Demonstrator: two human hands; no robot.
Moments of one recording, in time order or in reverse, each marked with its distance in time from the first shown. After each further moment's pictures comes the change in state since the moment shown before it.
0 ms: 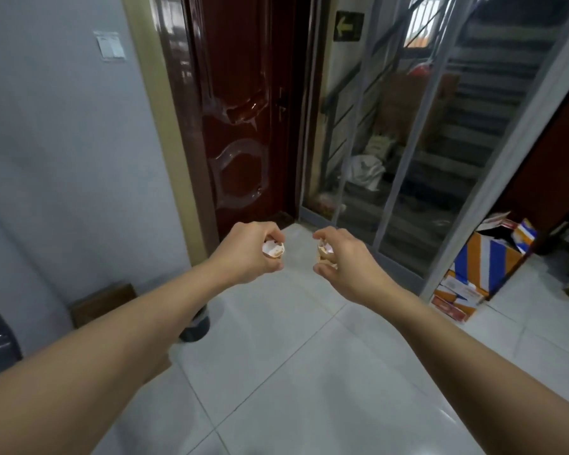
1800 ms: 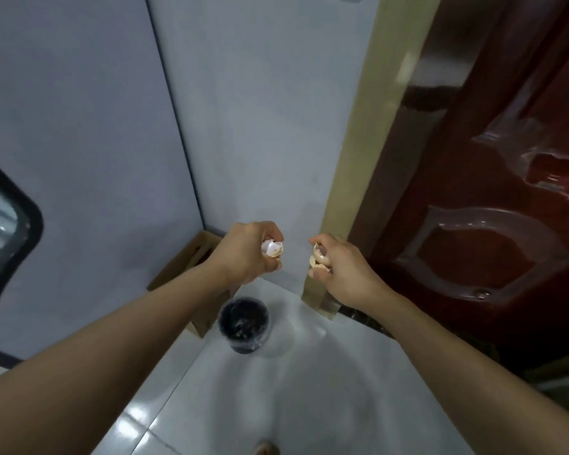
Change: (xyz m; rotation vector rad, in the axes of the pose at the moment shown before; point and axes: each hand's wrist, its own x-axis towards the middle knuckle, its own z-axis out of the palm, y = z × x) left_hand 0.442 -0.270 -0.008 -0.003 0.553 -1.053; right_hand 0.698 0.028 0.219 0.142 -0.763 -0.983
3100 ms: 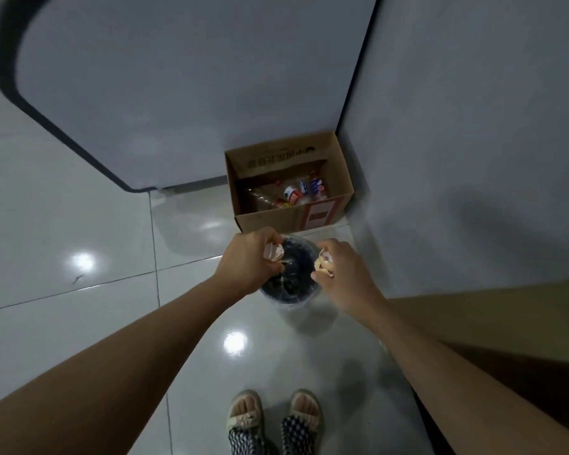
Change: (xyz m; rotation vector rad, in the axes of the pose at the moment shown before) left_hand 0.140 -0.235 0.257 -0.238 0.263 -0.963; right_hand 0.289 0.190 0.297 -0.017 -0.736 -0.353
